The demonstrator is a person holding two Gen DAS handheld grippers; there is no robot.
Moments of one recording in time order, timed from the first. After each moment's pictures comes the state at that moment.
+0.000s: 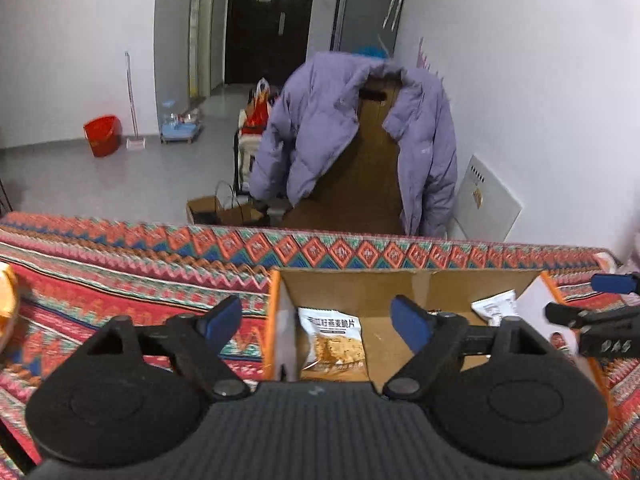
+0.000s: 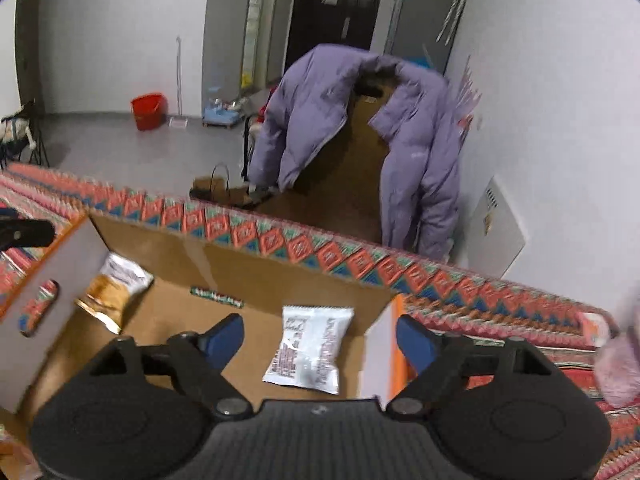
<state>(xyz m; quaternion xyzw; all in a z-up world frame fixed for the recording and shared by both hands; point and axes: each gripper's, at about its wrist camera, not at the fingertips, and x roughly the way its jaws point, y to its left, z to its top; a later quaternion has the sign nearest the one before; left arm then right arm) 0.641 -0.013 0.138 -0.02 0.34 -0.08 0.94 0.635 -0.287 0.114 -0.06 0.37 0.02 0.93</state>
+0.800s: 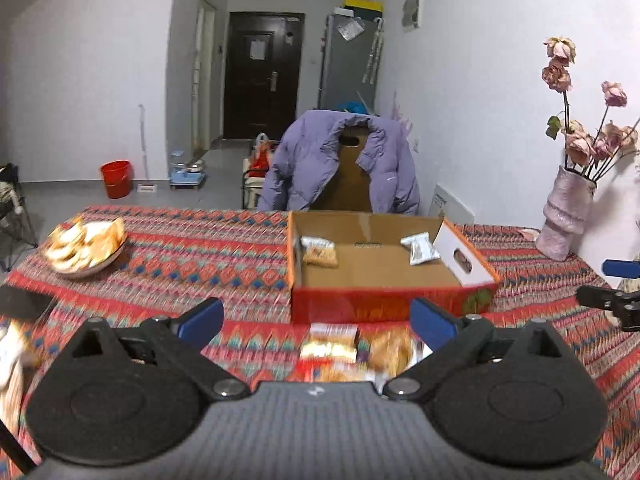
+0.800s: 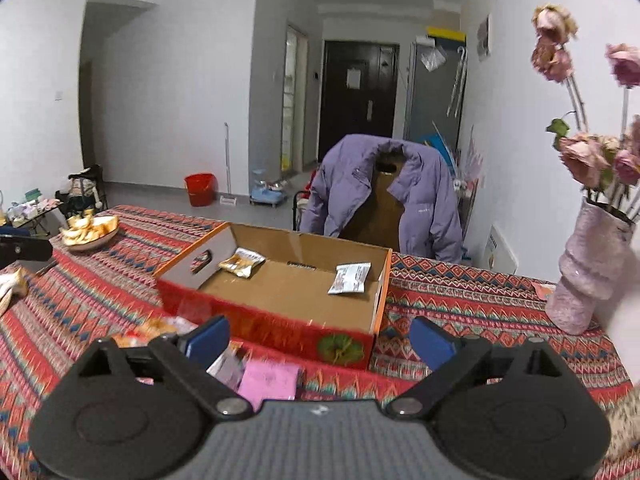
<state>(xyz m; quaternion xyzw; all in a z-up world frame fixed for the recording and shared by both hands) 0.310 0.029 0.173 -0.02 0.26 -0.09 0.96 0.303 -0.314 0.152 -0.03 0.24 0.09 0.97</state>
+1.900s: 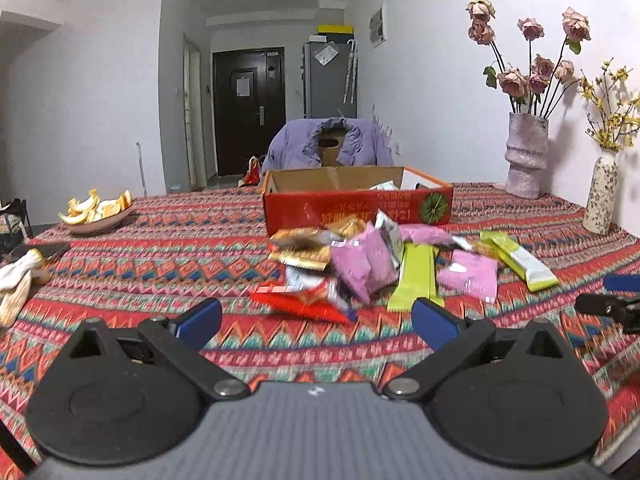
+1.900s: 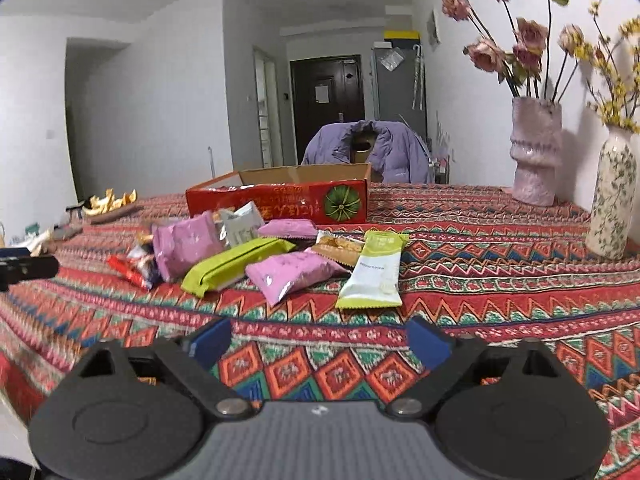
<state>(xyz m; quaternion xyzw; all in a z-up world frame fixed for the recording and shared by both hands) 0.167 -0.005 0.058 0.03 0.19 -0.10 0.98 0.138 -0.319 0.013 0.05 0.22 0.06 0.97</state>
